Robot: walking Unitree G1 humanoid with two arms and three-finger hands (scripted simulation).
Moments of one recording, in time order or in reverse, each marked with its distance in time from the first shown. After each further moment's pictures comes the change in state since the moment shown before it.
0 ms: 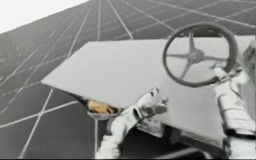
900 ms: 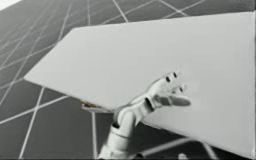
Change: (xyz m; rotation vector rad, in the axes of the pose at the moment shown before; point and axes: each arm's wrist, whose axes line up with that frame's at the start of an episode) left arm 0.046 -0.109 -0.009 0.188 0.089 -0.325; right arm -0.065 -0.226 0.326 0.191 -0.576 -0.447
